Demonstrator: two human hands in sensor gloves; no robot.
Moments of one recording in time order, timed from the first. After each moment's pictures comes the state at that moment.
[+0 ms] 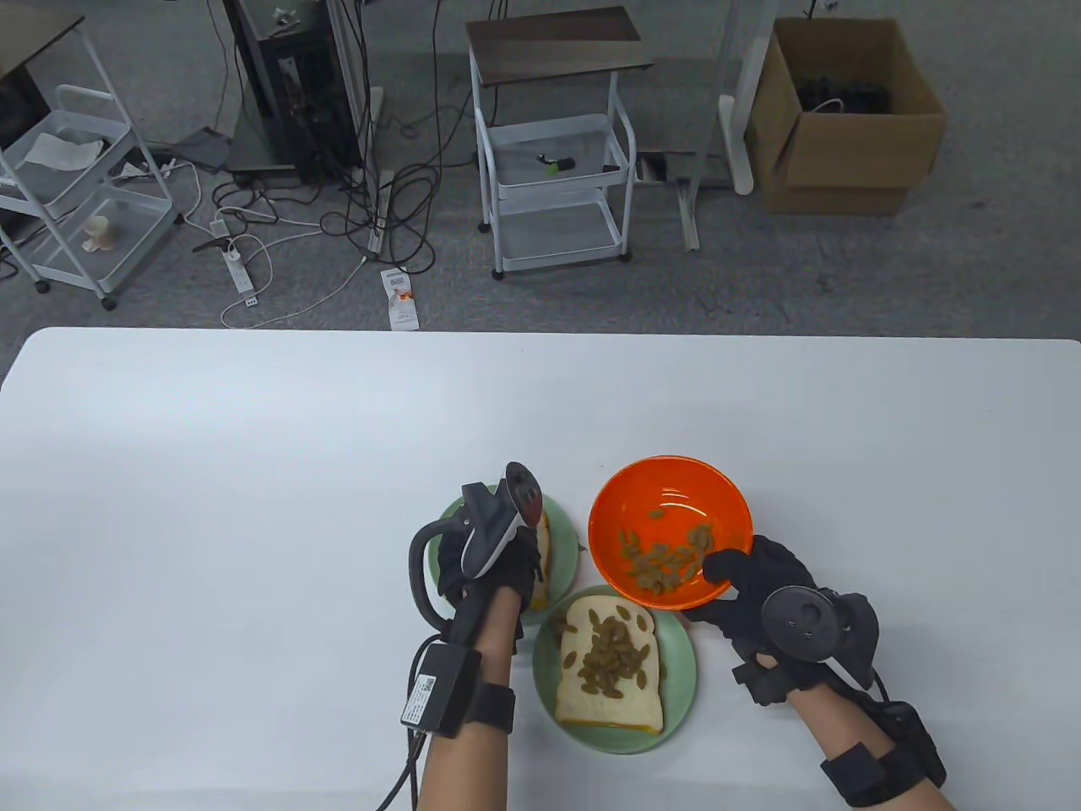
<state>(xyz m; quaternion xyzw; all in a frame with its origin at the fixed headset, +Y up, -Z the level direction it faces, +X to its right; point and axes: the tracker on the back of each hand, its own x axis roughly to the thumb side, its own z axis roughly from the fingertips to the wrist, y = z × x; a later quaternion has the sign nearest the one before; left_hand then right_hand) -0.082 -0.708 -0.349 -0.09 0.12 0.07 0.99 0.231 -0.731 -0.278 0.12 -0.18 0.95 0.22</state>
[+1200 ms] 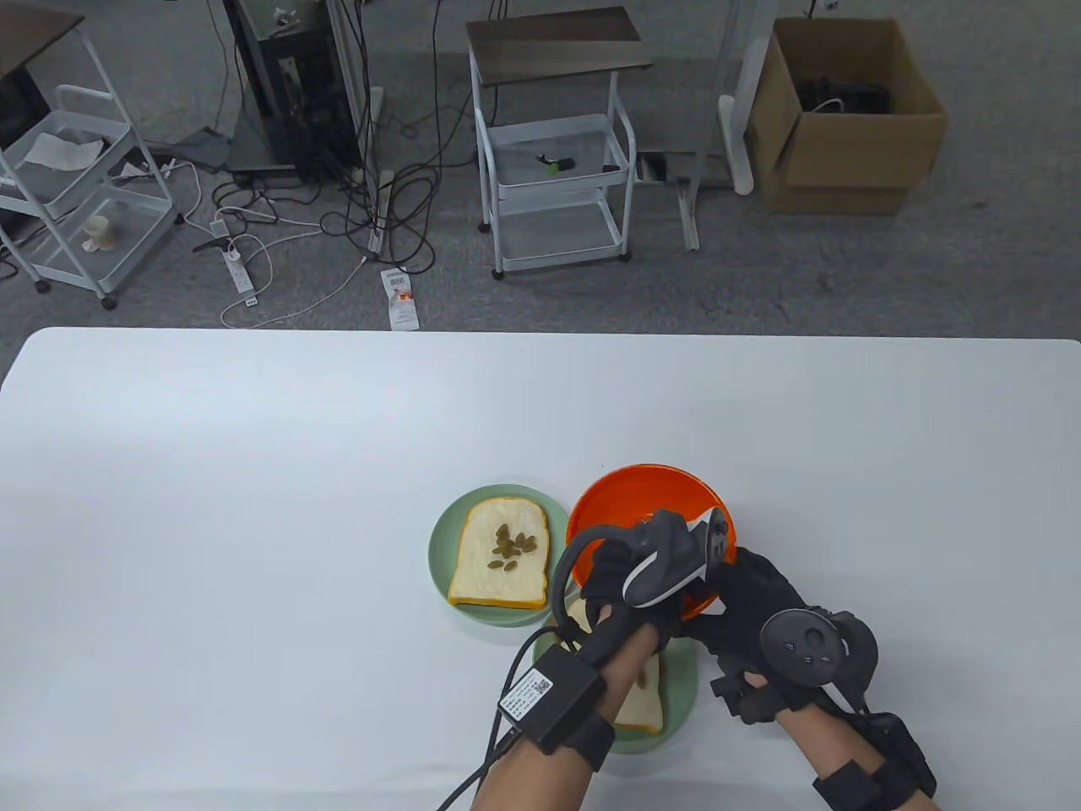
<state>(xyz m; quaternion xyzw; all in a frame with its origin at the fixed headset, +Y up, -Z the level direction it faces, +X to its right) 0.069 -0.686 -0.320 -0.05 -0.07 -0.04 1.00 0.212 -0.727 -0.258 0.14 -0.21 0.93 0.26</state>
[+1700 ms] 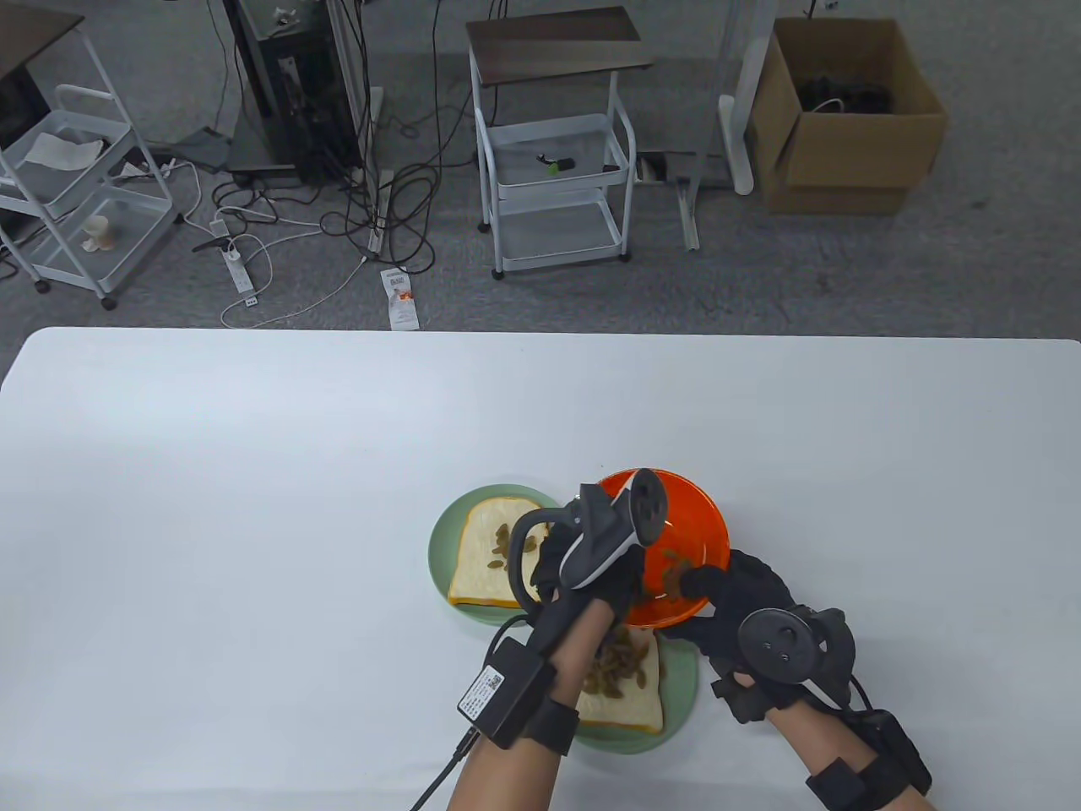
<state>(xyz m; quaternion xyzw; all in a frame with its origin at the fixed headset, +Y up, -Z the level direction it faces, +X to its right) 0.003 -0.662 -0.336 -0.01 0.00 0.06 1.00 0.210 -0.736 -0.264 0.13 -0.19 0.95 0.22</state>
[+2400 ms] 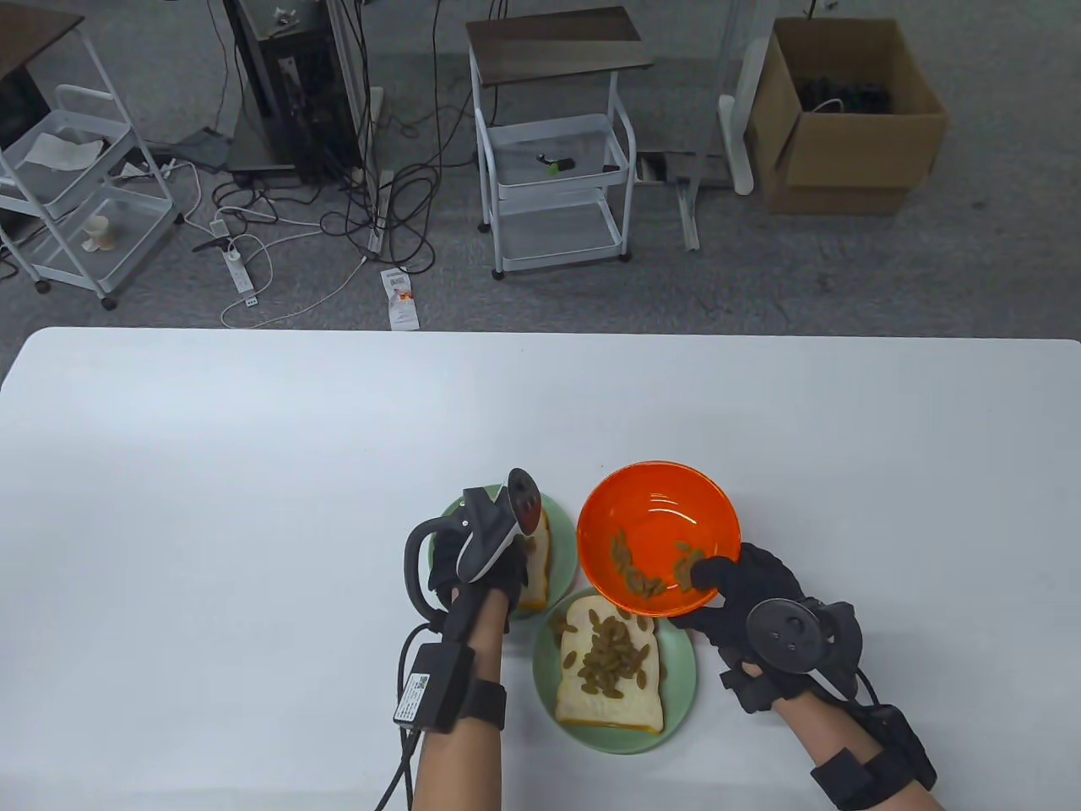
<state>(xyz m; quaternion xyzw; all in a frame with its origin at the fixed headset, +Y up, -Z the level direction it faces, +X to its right) -0.089 -0.734 -0.362 -0.04 0.10 0.00 0.99 0.218 -0.738 -0.272 0.13 -0.19 0.95 0.21</state>
